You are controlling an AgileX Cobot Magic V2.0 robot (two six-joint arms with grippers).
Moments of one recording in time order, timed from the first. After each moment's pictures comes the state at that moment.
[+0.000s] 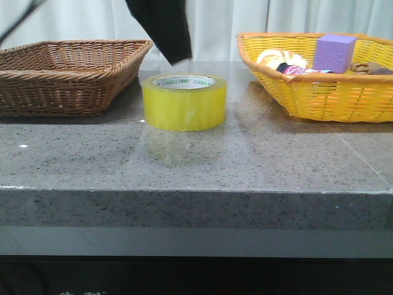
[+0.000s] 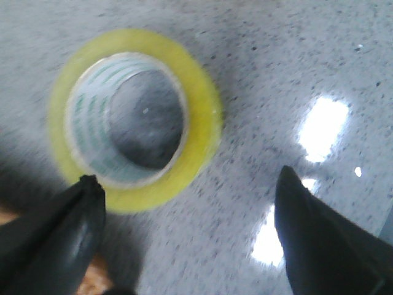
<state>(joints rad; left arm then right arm) -0.73 1.80 -1.79 0.02 1.23 0.58 0.49 0.71 -0.93 0.22 0.72 -0.14</state>
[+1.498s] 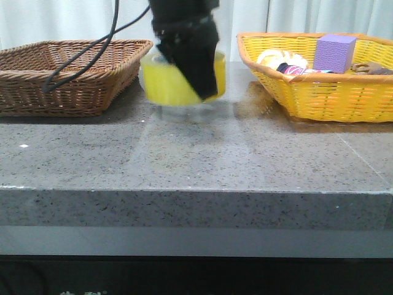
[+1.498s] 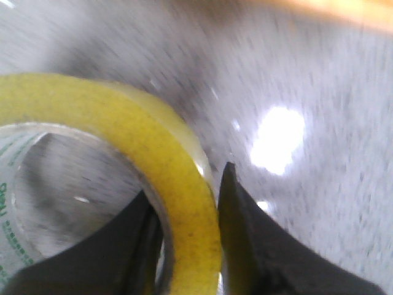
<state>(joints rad) -0.66 2.05 -2.05 -0.10 1.26 0.56 0.49 0.71 -0.93 0.22 0.73 -0.14</state>
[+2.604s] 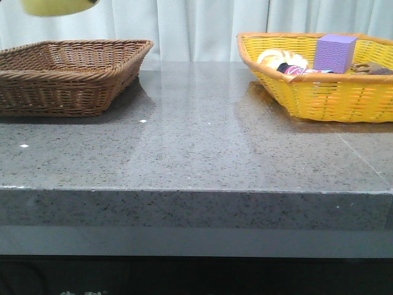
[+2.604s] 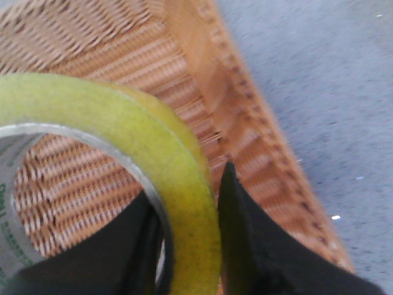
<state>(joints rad) -0.33 1.97 -2.18 0.08 1.28 0.12 0.49 0.71 -0.93 0.22 0.73 -0.14</state>
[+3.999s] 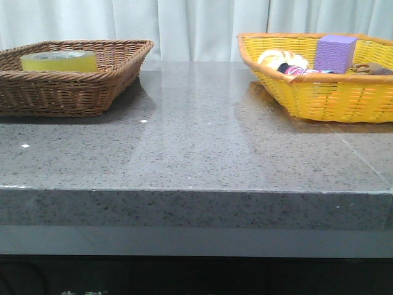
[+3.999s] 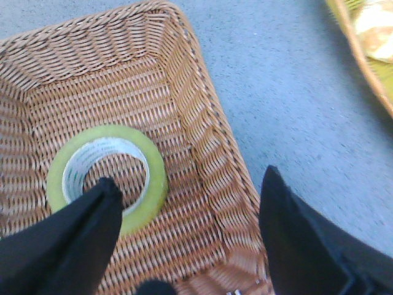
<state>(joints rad) -0.29 1.70 -2.06 -0.08 1.26 0.09 0.49 0.71 -0.93 0.22 0.73 -0.14</state>
